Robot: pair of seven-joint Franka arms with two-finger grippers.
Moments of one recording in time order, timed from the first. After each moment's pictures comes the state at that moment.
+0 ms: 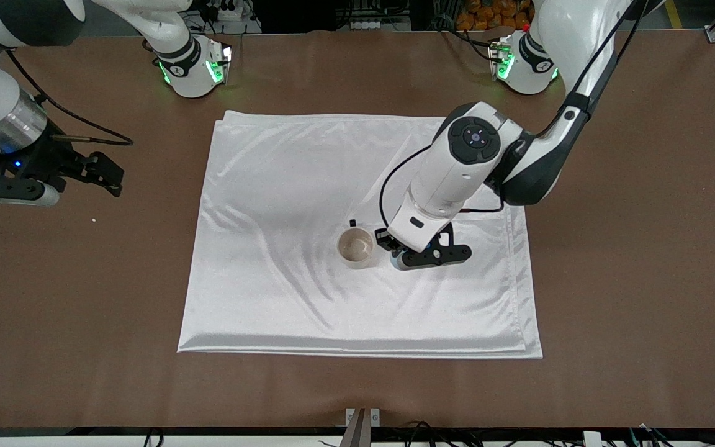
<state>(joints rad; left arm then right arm) -0.27 0.63 -0.45 -1.35 0.17 2.21 -0.88 -0.10 0.08 0.28 -1.51 -0.11 1.63 0.24</state>
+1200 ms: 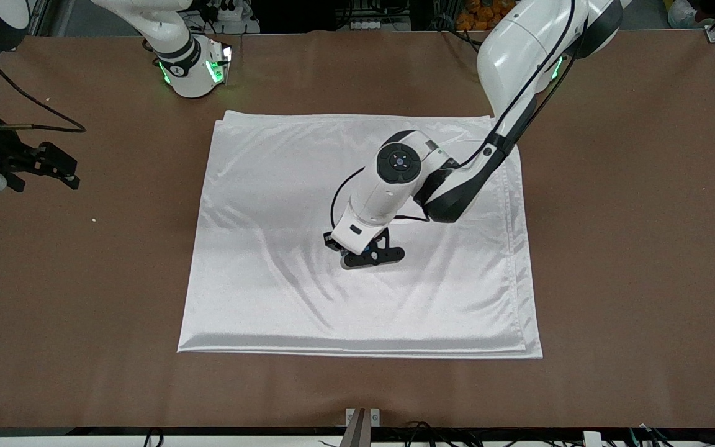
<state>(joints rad) -0.46 0.84 -0.38 -1.23 0.17 2.31 -1.00 -0.06 -0.04 0.07 -1.71 -0.01 1.76 -0.04</state>
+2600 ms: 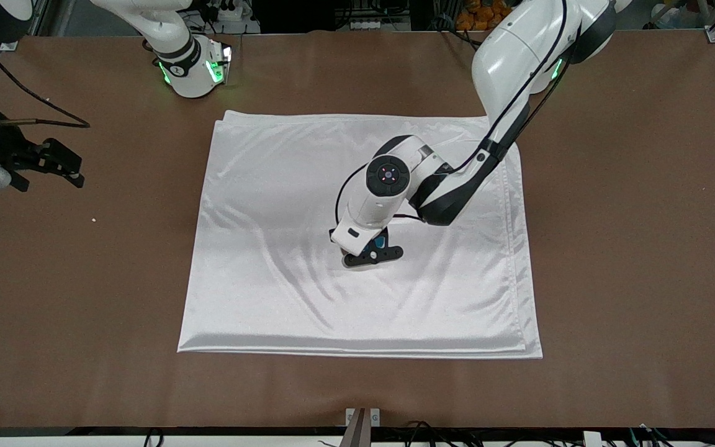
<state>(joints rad) -0.47 0.86 -0.38 -1.21 0.17 2.19 -1.00 -0.04 -0.04 0.07 -1.69 0.00 1.75 -0.04</state>
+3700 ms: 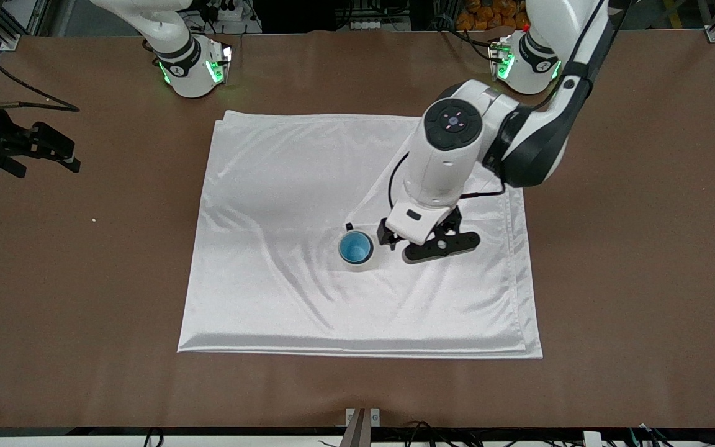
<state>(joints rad) -0.45 0.53 -0.18 -1.27 0.15 1.92 -0.86 -0.04 -0.02 0.06 -1.59 0.05 1.61 -0.05</state>
